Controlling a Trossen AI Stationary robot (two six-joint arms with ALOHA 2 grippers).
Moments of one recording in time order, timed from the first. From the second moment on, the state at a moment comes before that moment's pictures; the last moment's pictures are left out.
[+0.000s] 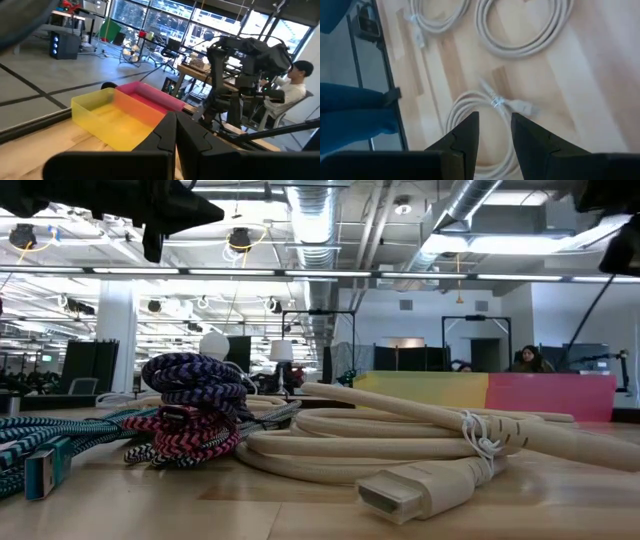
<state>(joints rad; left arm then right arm) -0.21 0.74 0.35 0.43 -0.60 -0.29 0.59 0.71 0.74 -1.02 0.08 0.98</state>
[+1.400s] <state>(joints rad) -0.21 0.74 0.35 0.43 -0.60 -0.34 0.87 1.20 0.69 -1.00 0.08 1.44</state>
